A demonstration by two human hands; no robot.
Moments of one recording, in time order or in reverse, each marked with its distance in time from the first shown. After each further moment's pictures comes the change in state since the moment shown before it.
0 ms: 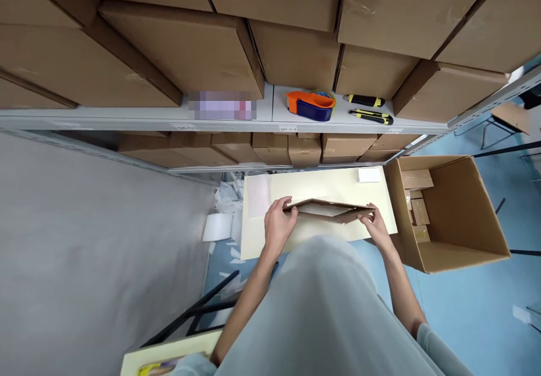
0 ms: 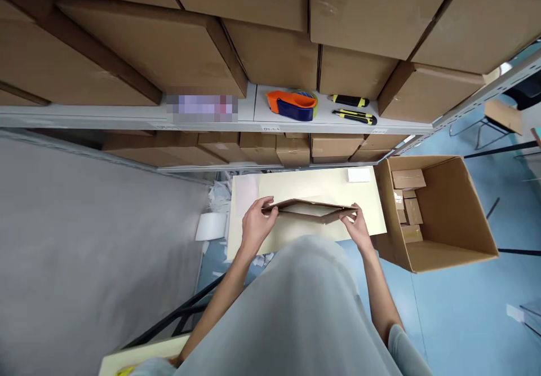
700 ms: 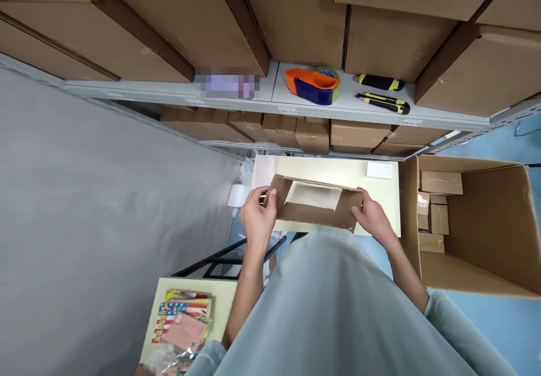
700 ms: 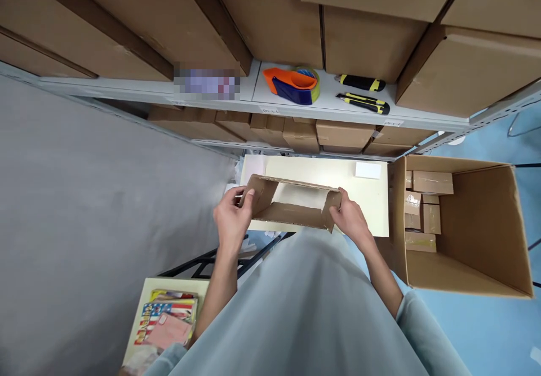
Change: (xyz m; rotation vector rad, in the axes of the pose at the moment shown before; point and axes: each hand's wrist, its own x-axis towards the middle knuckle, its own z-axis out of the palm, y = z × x) left_hand -0.030 0.060 -0.014 0.128 0.345 -0.186; right_hand 0.027 -0.099 -0.032 -0.789 -0.435 -0.279
